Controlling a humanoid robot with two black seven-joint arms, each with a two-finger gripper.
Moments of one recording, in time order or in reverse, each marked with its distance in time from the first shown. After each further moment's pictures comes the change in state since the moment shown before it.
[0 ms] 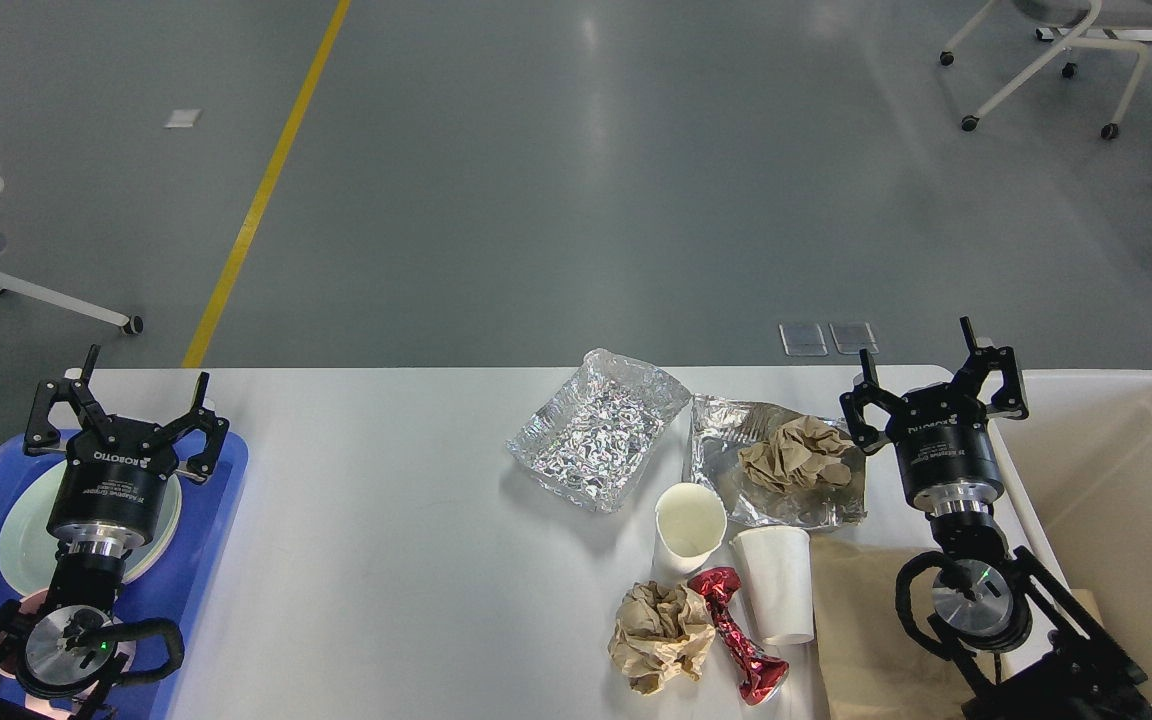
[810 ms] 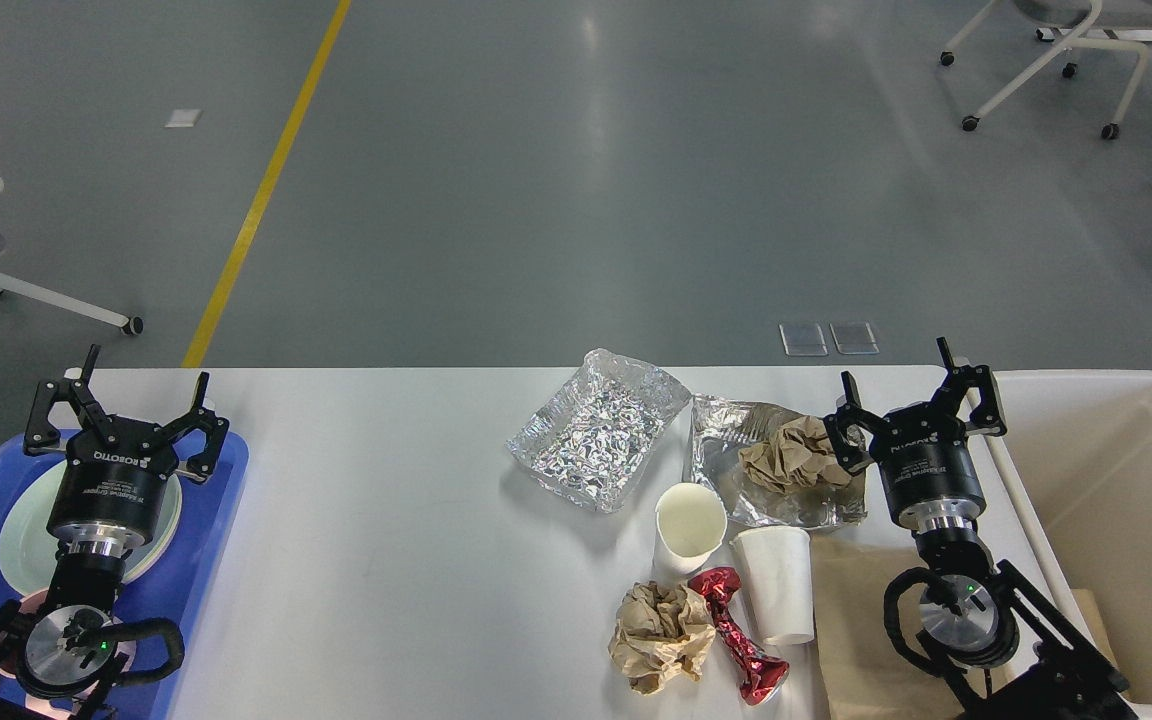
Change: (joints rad) left arm 0.000 0.000 0.000 0.000 0.000 0.000 0.000; right arm -0.004 0.016 -0.037 -0.046 -0.003 0.001 -0.003
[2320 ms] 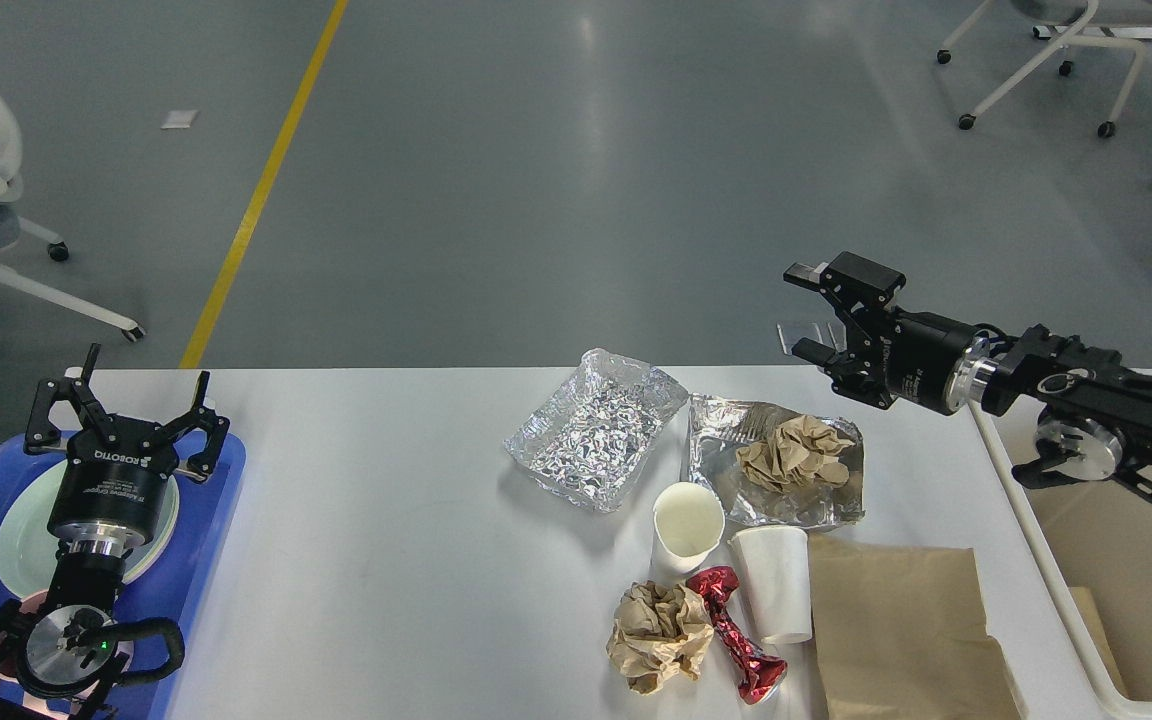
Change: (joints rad) left arm -0.001 0.000 0.000 0.001 0.000 0.000 0.000; right arm 0.896 -0.515 -1.457 -0.017 0.002 0.063 0.009
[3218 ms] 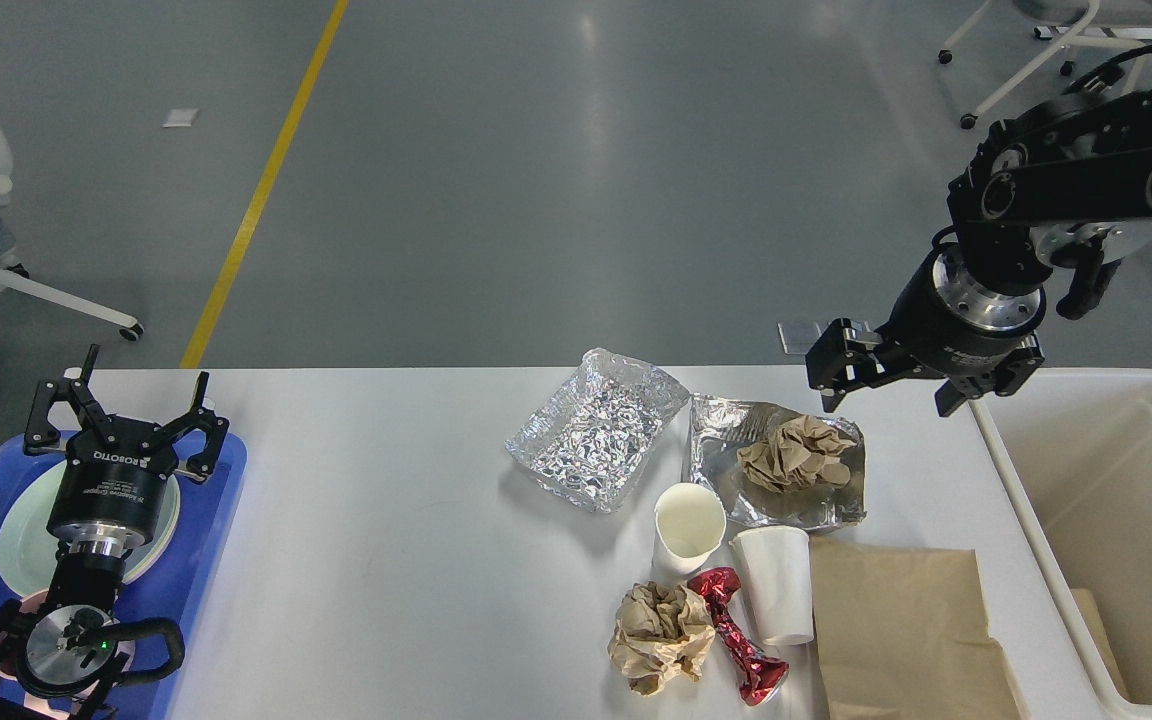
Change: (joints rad) left arm 0.000 0.000 0.000 0.000 0.000 0.000 0.000; right arm 1.172 0.327 -1.016 0.587 0.254 0.301 -0.723
